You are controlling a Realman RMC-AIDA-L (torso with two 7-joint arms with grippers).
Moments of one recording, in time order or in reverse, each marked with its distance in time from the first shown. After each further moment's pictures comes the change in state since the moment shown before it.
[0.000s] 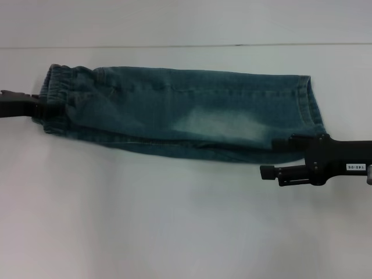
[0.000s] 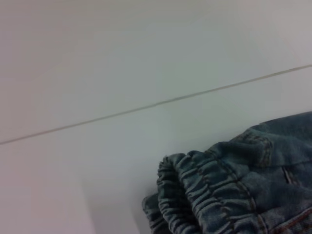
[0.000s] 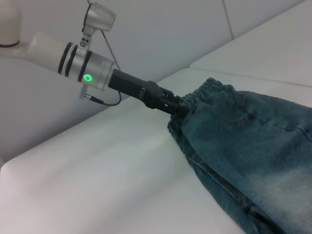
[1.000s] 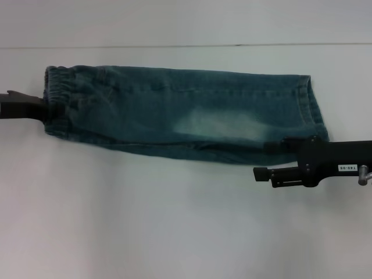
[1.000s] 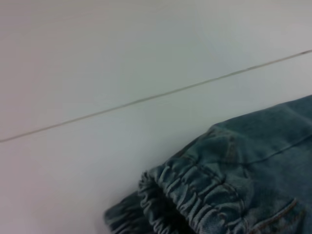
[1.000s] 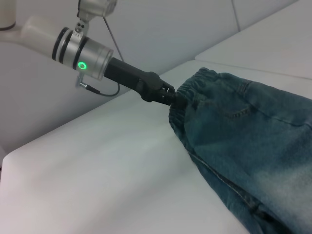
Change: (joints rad) left arm 0.025 -0.011 0.018 0.106 -0.003 0.146 -0.005; right arm 0.014 0.004 -0.035 0.010 0.000 0.023 0.000
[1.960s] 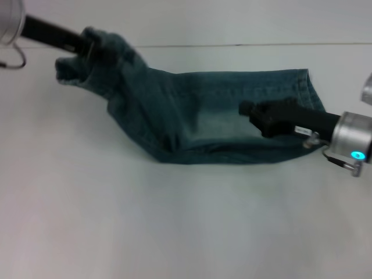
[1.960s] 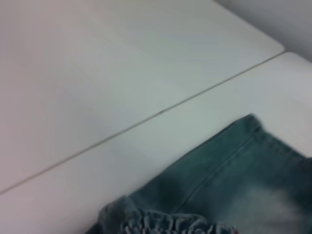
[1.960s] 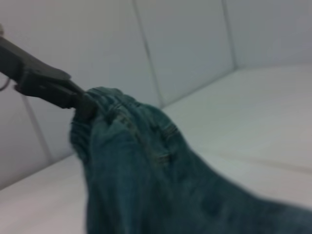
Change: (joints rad) left arm -0.221 0.044 0.052 0.318 0.012 0.540 -0.348; right arm 0.084 0.022 -0.010 0.348 0.372 0.402 -0.322
